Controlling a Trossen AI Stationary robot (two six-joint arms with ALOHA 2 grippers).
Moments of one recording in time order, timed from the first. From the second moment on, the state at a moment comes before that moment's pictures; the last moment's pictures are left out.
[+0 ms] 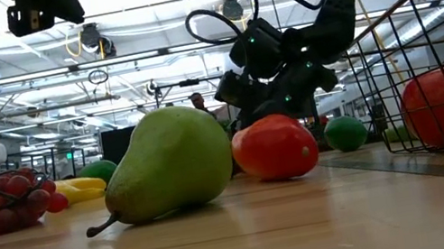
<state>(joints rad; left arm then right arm) -0.25 1.19 1.14 -0.86 -0.16 -0.89 -0.16 2.01 0.90 0.39 -0.31 -0.24</state>
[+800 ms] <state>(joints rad) -0.24 1.19 1.14 -0.70 -0.21 -0.95 -0.16 2.01 0.90 0.31 -0.32 -0.25</state>
